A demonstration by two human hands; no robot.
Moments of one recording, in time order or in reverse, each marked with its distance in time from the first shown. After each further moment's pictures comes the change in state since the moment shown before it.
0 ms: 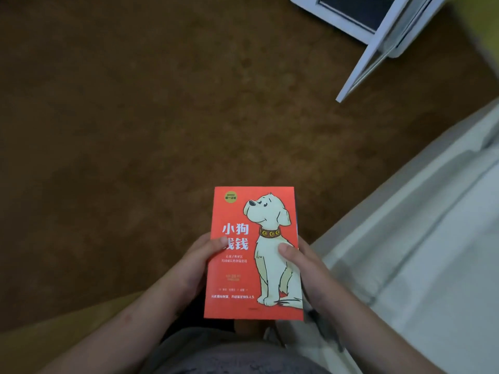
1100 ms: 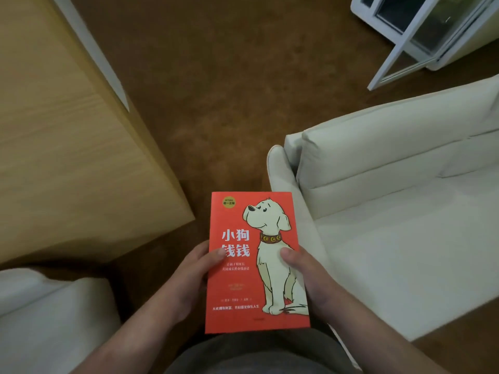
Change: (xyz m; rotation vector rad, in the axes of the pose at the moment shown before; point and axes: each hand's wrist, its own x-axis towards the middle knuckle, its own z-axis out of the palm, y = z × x) left_hand -0.383 -0.456 0.167 -0.173 0.228 0.184; right_hand -0.395 0.329 -0.131 -0.153 -0.347 0.091
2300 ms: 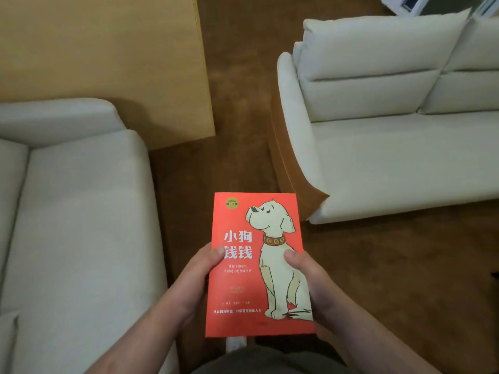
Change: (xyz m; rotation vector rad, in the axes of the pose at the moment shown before) left_hand -0.423 -0.482 0.133 -0.123 0.083 0.023; right_hand -0.467 0.415 -0.066 -0.066 -0.081 0.118
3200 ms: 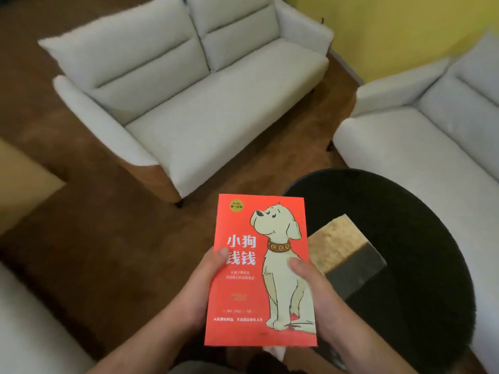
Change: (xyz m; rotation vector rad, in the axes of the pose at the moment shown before) left_hand -0.148 -0.226 0.364 0.512 -0.461 -0.197; right_hand -0.386 0.242 -0.240 0.568 0.404 -0.335
